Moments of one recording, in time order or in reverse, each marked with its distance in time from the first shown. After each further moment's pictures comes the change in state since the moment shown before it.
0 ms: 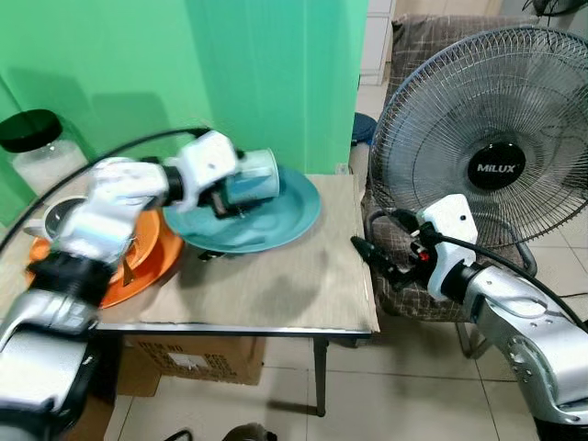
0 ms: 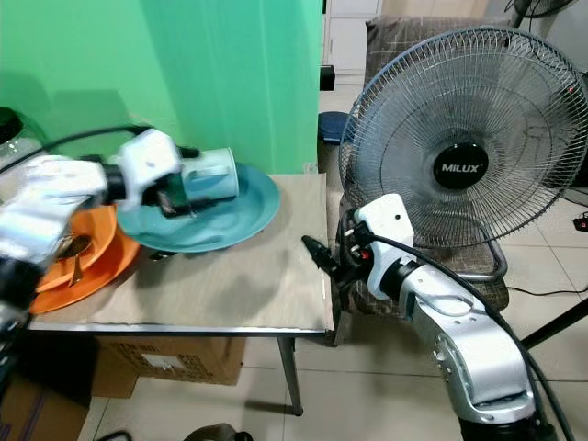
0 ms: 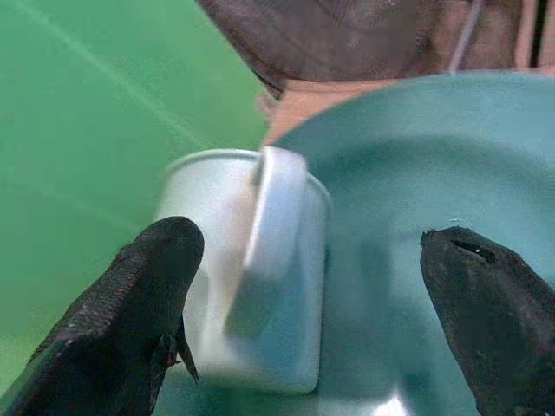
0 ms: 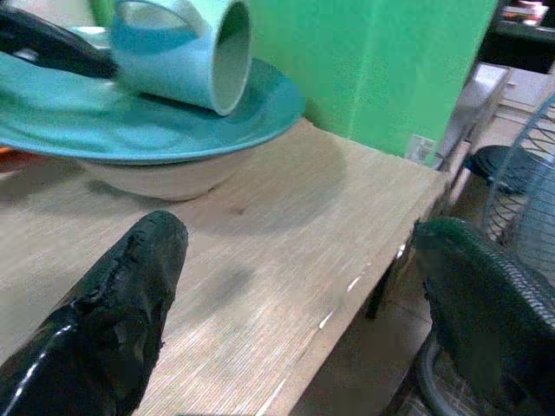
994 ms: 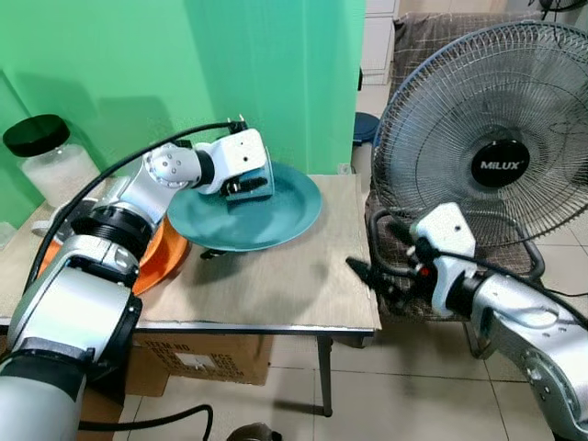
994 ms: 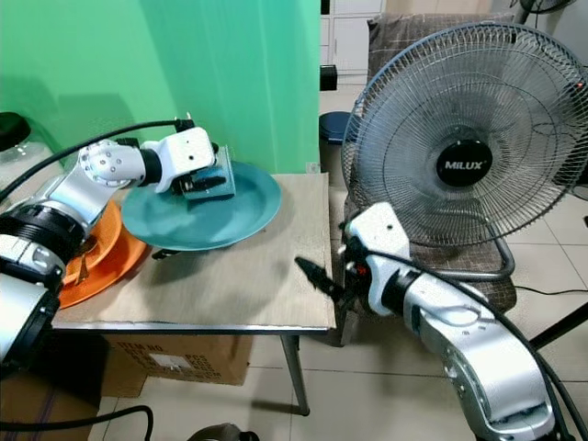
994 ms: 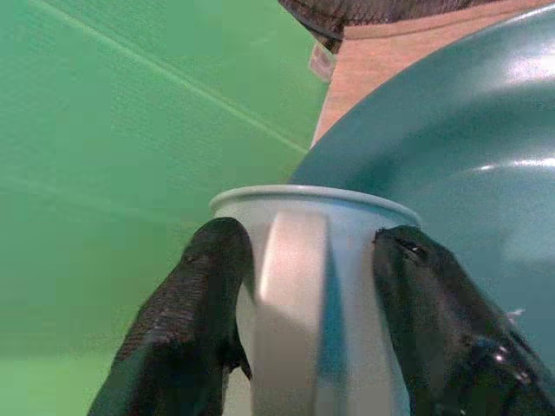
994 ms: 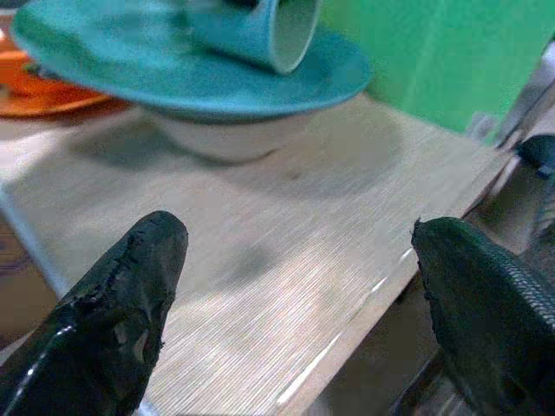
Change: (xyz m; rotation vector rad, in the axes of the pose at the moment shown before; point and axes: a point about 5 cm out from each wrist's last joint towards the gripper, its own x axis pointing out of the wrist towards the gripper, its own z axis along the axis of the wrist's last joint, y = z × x) left arm 0.032 0.021 0.005 0.153 0.114 0.099; right arm -0.012 0.015 -0.002 -0.027 0.093 0.097
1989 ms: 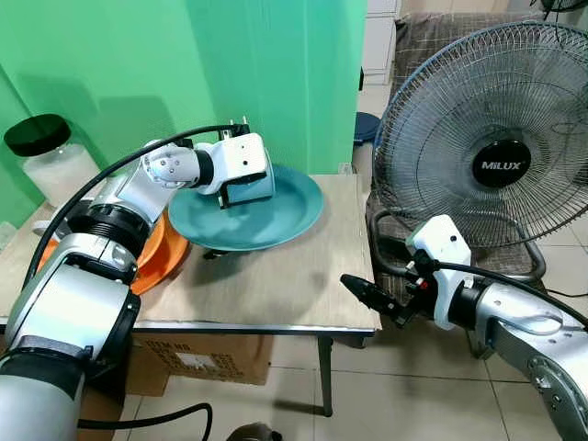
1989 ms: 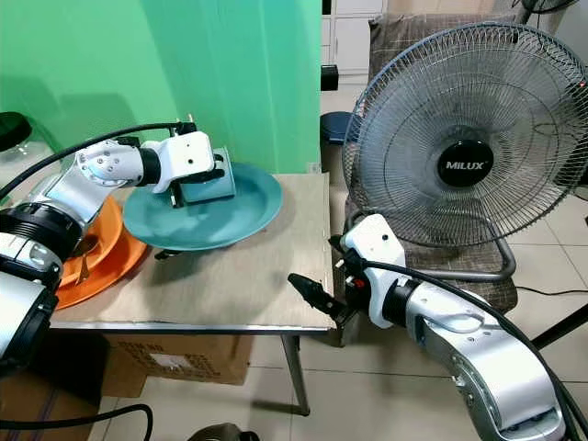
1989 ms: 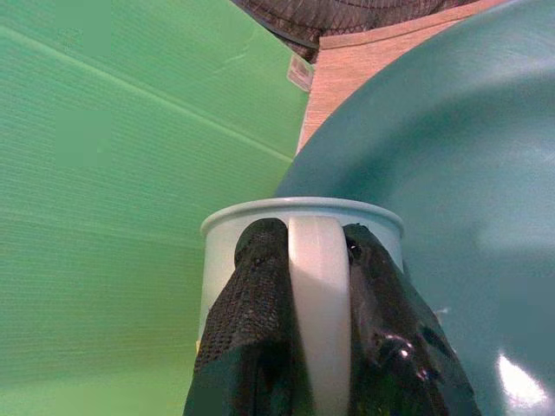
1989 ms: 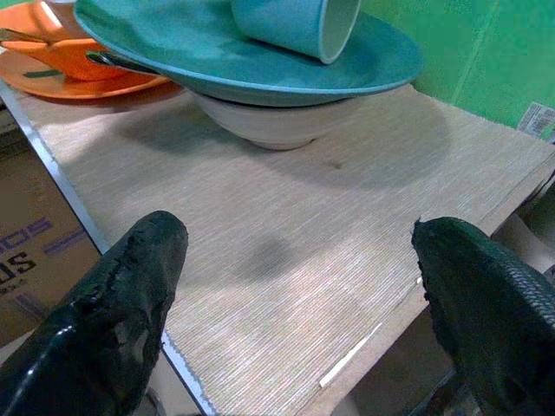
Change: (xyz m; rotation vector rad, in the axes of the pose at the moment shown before) left arm -0.002 -0.001 0.001 0.051 -0.026 -0.043; right arm -0.005 0.005 0.000 -0.001 0.016 0.080
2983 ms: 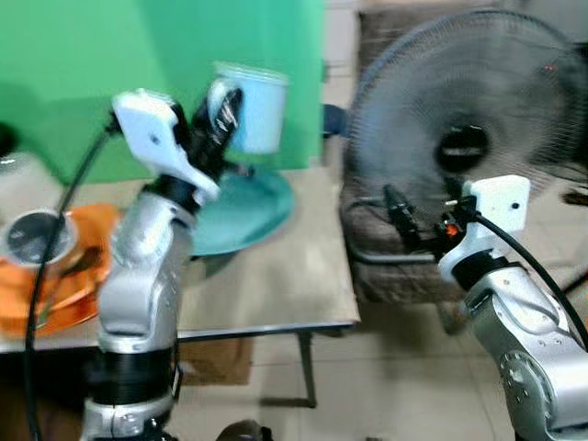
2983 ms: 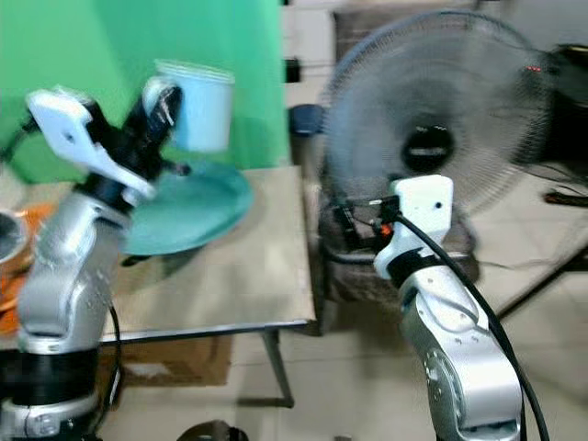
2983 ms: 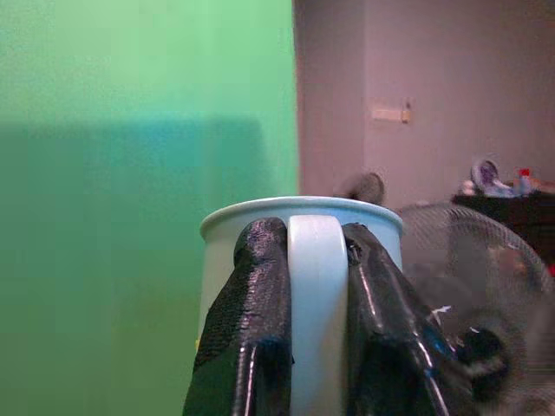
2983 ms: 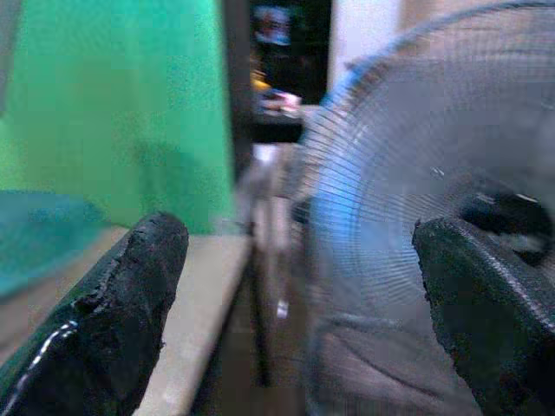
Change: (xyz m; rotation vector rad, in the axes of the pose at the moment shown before) left arm -0.067 -0.045 0.068 -0.835 -0.671 0.773; right arm -0.002 -0.021 0.026 0.115 -0.366 -0.584
